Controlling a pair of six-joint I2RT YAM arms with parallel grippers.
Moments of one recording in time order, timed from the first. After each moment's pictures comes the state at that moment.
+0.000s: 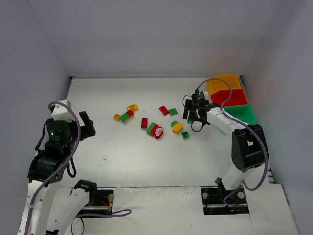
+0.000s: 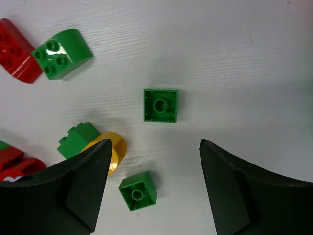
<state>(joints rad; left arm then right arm) -0.22 0.65 1.07 -0.83 -0.31 -0.28 0.32 1.65 1.09 -0.38 0.15 0.43</state>
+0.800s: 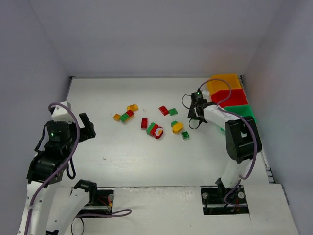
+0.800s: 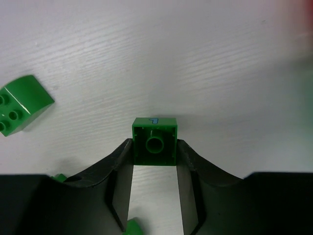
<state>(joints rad) -0.22 0.65 1.08 -0.88 -0.30 -0.30 0.30 1.83 1.14 -0.30 0.26 0.47</state>
